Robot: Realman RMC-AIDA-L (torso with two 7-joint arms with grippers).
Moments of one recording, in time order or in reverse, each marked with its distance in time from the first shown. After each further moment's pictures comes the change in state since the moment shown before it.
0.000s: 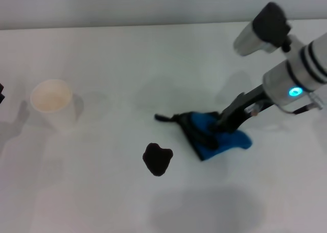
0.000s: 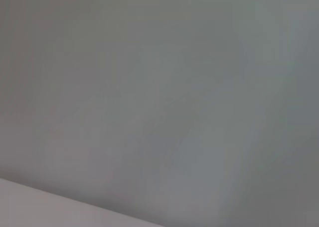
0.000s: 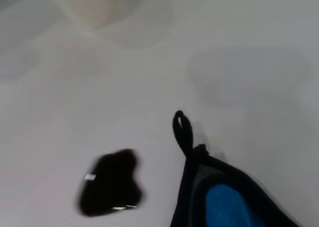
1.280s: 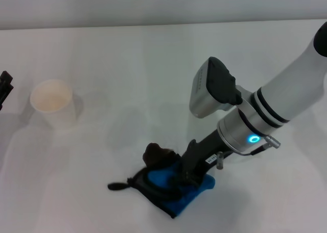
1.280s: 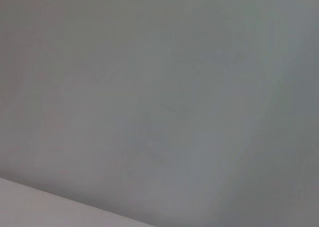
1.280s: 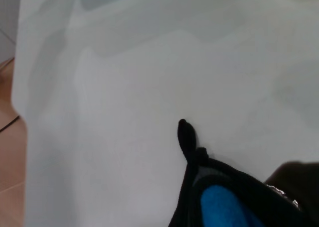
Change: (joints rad) left arm -0.051 -0.002 0.005 0.000 0.000 0.051 -0.040; right arm 0.039 0.011 -0.392 0.167 0.377 -0.116 -0.229
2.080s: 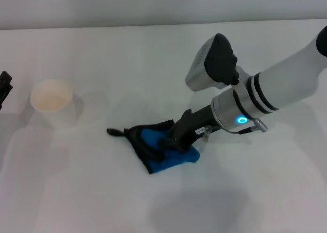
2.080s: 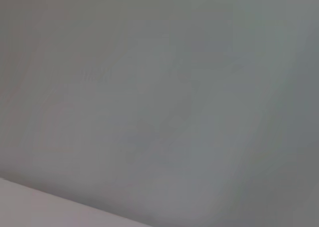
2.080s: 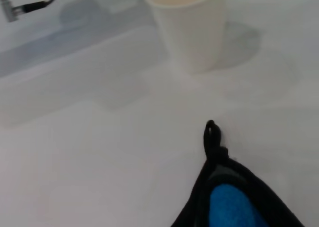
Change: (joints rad) left arm 0.001 0.000 -0.003 0.000 0.000 -0.003 0.000; right arm 0.003 -0.002 0.006 0.039 0.076 -0.227 -0.006
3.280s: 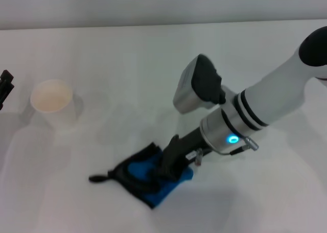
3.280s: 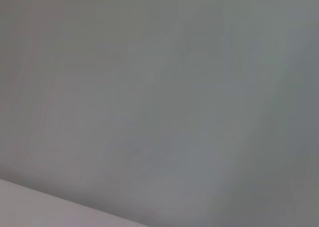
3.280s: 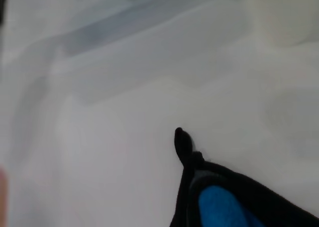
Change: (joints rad) left arm -0.002 0.000 0.003 0.002 0.004 0.001 -0.009; right arm 0.045 0.001 -0.158 0.066 0.157 0.058 -0.032
